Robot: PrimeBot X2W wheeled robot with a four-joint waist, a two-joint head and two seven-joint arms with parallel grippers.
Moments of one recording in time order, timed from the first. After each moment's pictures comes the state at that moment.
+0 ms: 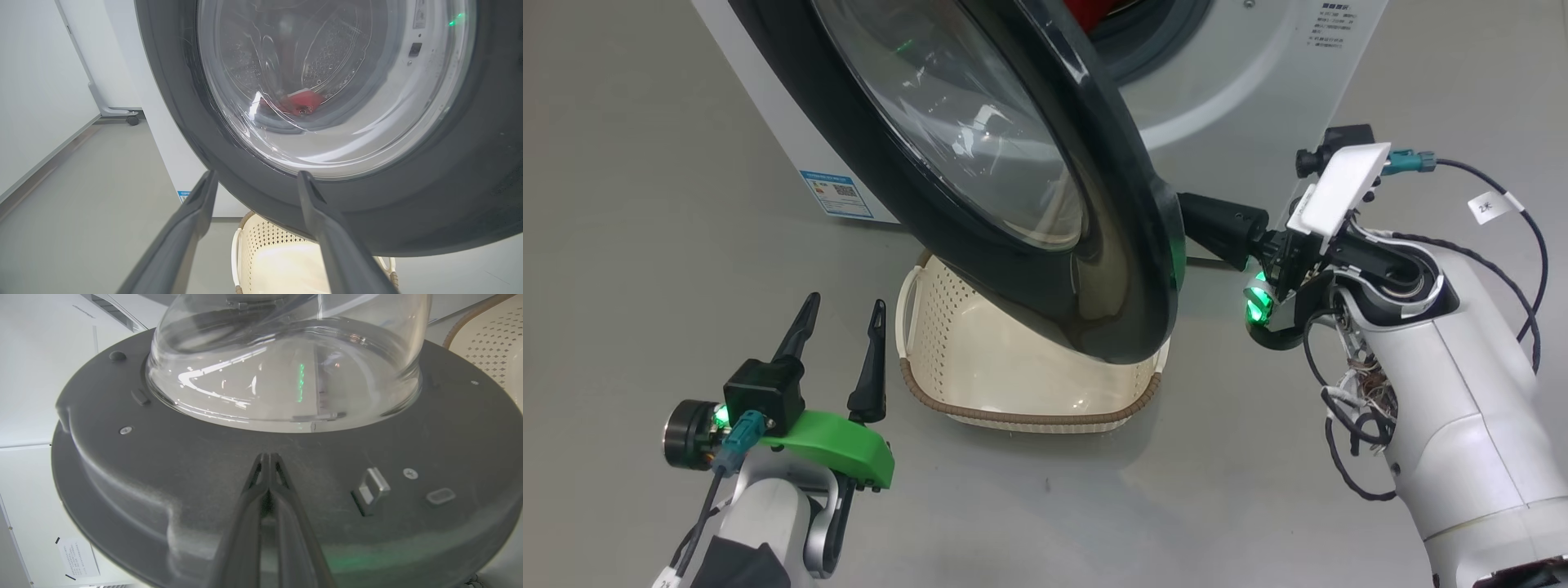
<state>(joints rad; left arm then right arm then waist) -0.30 0.03 -0.25 0.39 -0.29 0.01 -0.25 -0.71 -0.07 0.25 0.56 1.71 0.12 0.83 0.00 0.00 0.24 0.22</state>
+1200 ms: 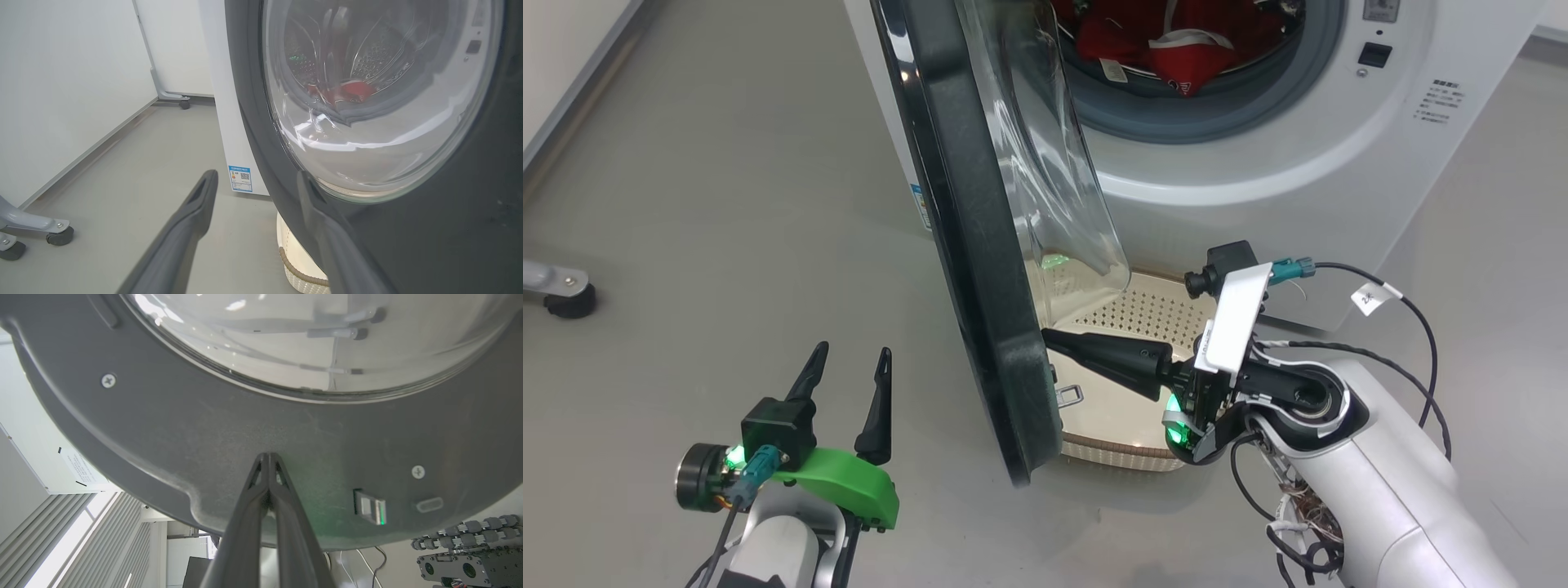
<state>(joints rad) -0.24 0.03 -0.27 0.44 -0.29 0.03 -0.25 -0.49 -0.07 0.51 0.33 1.86 0.12 0.78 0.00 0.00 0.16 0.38</state>
